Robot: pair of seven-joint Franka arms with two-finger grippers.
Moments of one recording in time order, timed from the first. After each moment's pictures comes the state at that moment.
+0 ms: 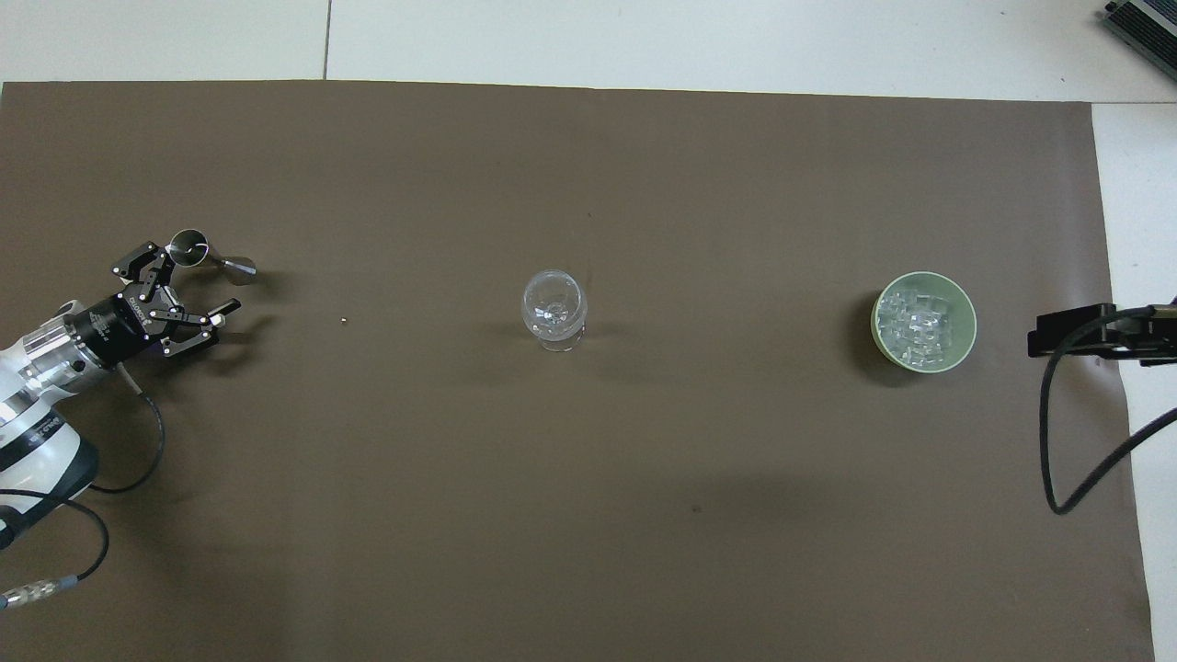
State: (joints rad) left arm 0.44 0.55 -0.03 -2.00 -1.62 1.77 -0.55; right arm -0.02 -0.14 -0.01 -1.70 -0.02 1.57 0.08
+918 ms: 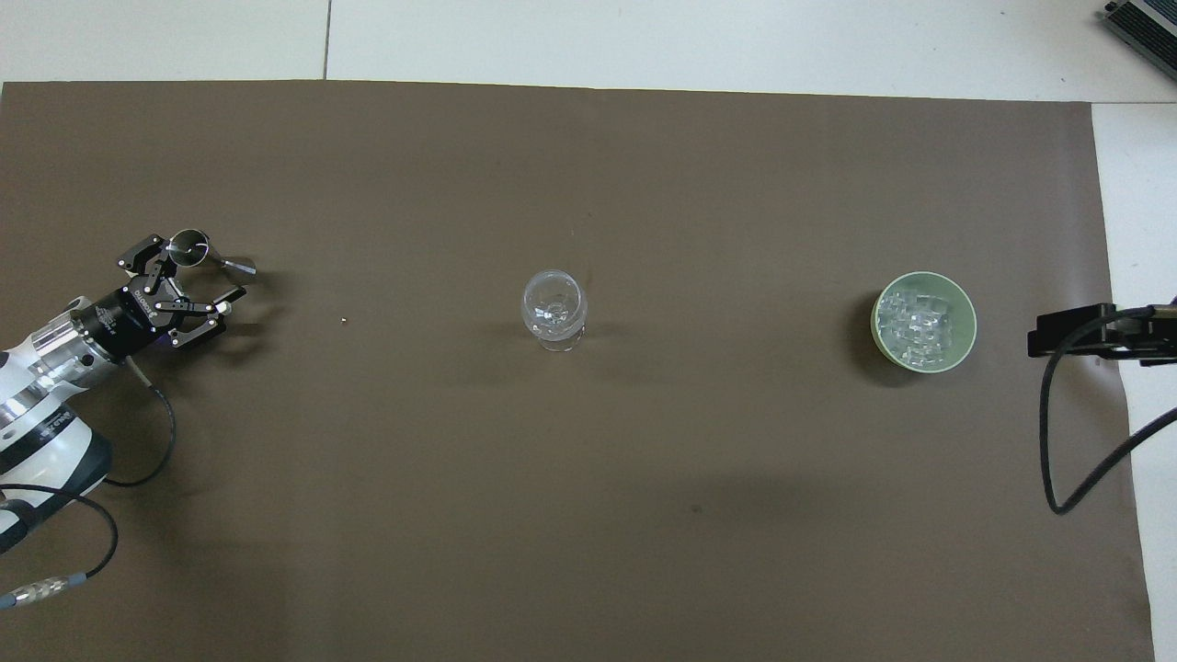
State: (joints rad) left arm 0.42 0.55 -0.03 -2.01 -1.67 1.78 -0.54; right arm -0.02 -0.14 -0.01 -1.70 -0.02 1.57 0.08
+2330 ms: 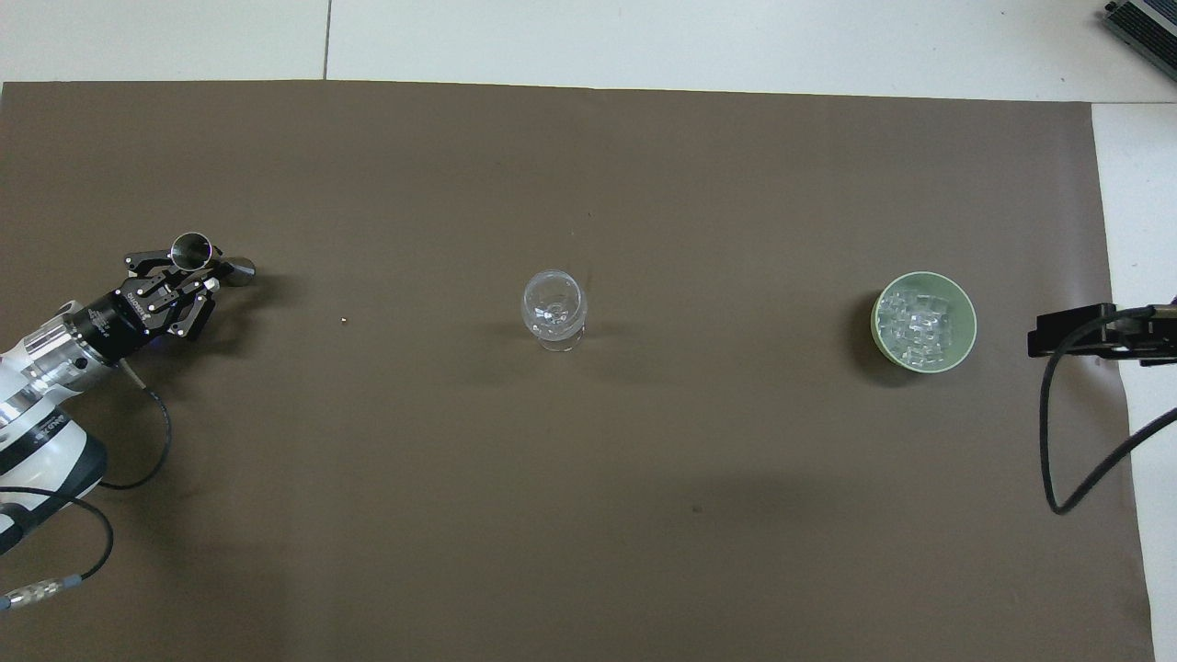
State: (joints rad) left arm 0.42 0.54 -0.02 -2.01 -1.67 1.79 -0.54; right arm -0.02 -0.14 -0.01 -1.70 -0.02 1.57 0.08
